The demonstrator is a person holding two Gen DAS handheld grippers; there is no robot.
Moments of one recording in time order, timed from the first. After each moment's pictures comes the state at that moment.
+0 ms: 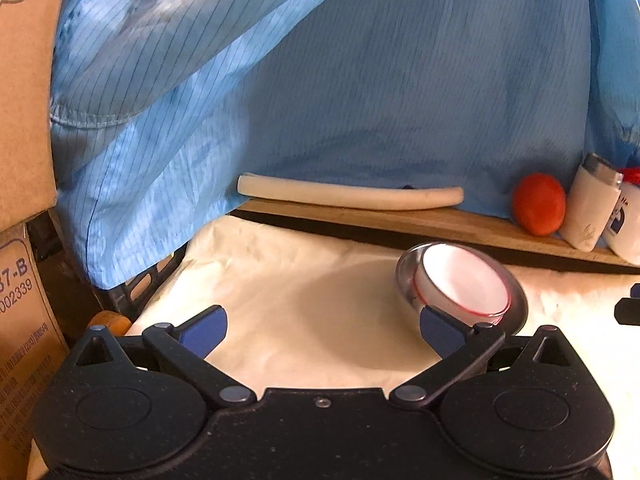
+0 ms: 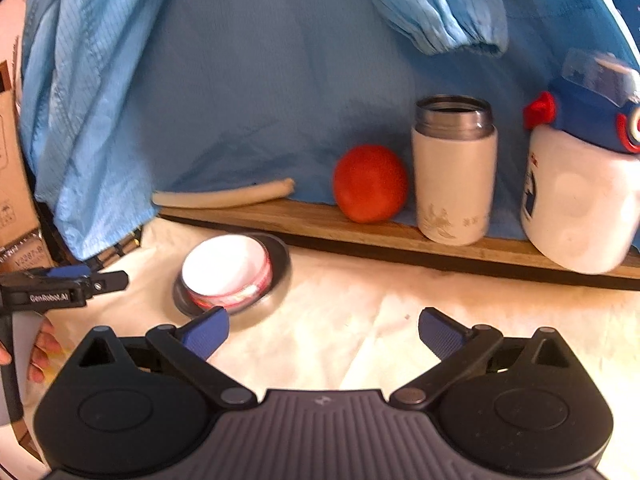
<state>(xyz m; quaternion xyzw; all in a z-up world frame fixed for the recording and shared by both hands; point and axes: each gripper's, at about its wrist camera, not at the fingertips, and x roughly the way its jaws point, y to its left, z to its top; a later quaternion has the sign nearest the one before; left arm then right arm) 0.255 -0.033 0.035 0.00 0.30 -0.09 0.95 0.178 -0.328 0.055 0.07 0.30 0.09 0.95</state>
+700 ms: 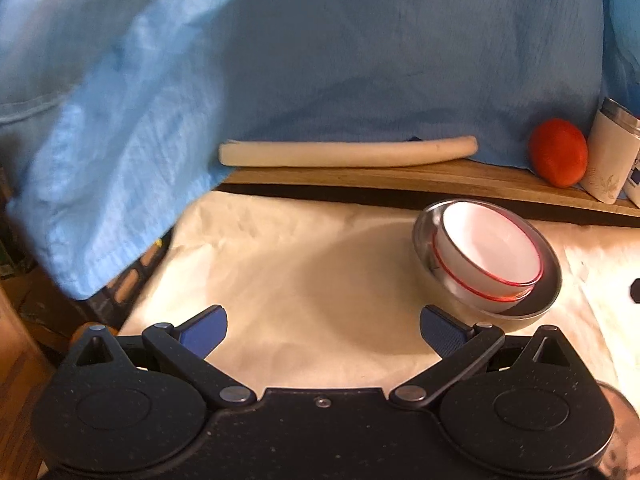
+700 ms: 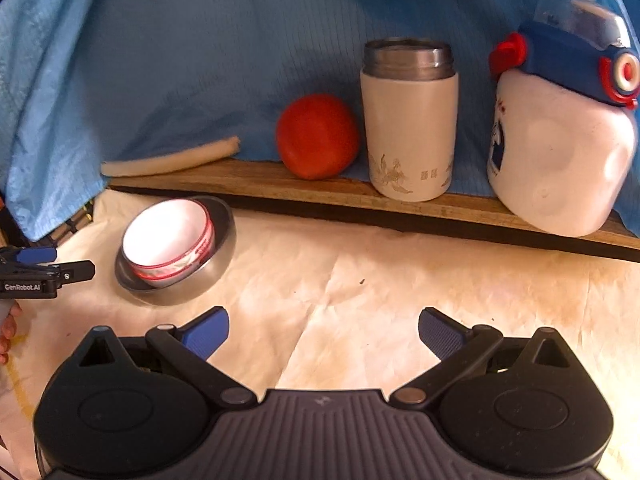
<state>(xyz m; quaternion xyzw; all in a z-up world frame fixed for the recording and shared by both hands) 0.293 -0.042 0.022 0.05 0.36 -0.10 0.93 0.205 -0.334 0.036 0.06 0.37 0.05 0.93</state>
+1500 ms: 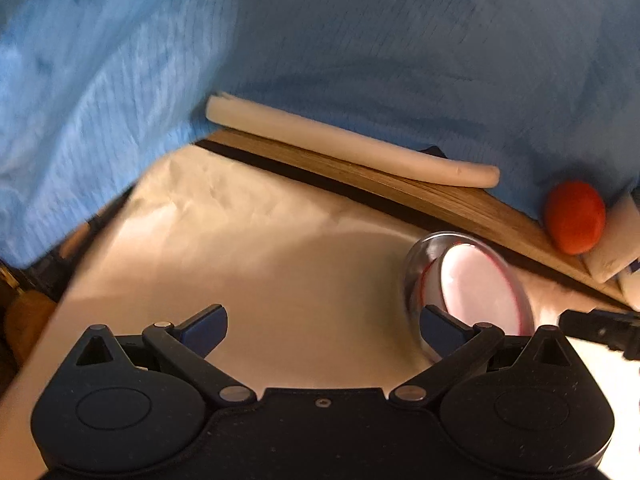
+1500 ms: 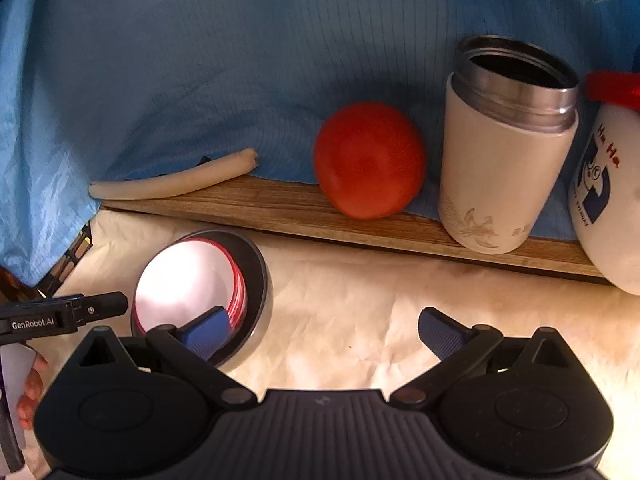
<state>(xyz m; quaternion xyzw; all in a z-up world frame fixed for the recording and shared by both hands) 0.347 -0.040 0.024 -0.09 0.45 -0.10 0.88 0.283 -0.306 0.055 0.10 0.44 0.05 0.89</state>
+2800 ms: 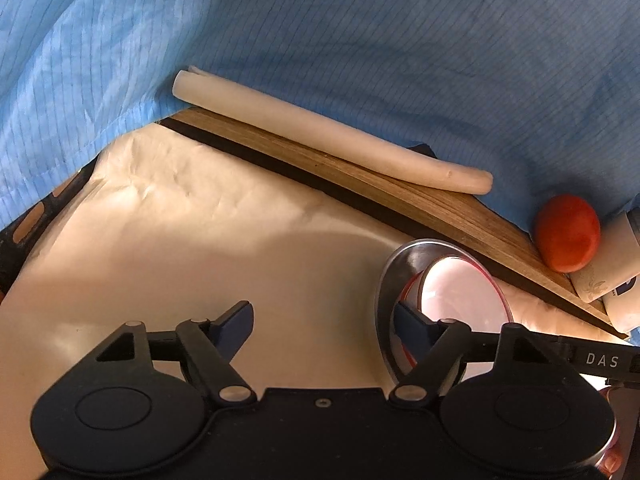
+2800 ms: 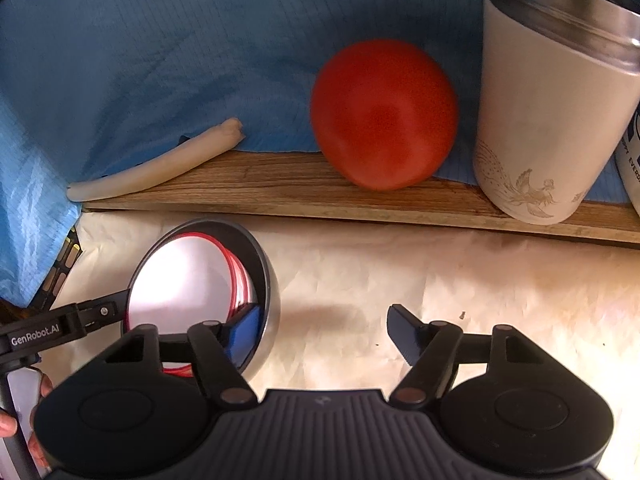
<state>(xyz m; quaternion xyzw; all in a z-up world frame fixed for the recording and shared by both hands) 0.363 -0.049 0.013 -0.13 0.46 -0.12 0.87 0.310 -0.297 0.026 0.15 0.48 0.05 0.86</state>
